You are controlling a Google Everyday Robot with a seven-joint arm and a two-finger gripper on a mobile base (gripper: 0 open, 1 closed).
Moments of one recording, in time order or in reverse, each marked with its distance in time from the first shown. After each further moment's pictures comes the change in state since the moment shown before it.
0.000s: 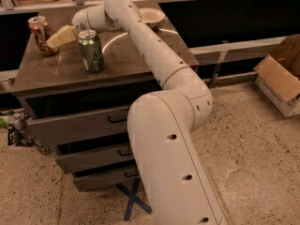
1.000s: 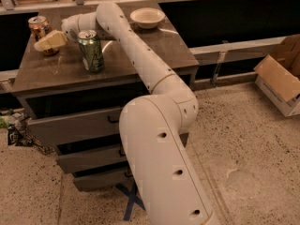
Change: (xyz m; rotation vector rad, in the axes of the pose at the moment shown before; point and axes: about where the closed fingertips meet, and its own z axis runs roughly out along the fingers) arm -0.005 0.019 0.044 -0.065 -0.099 0.022
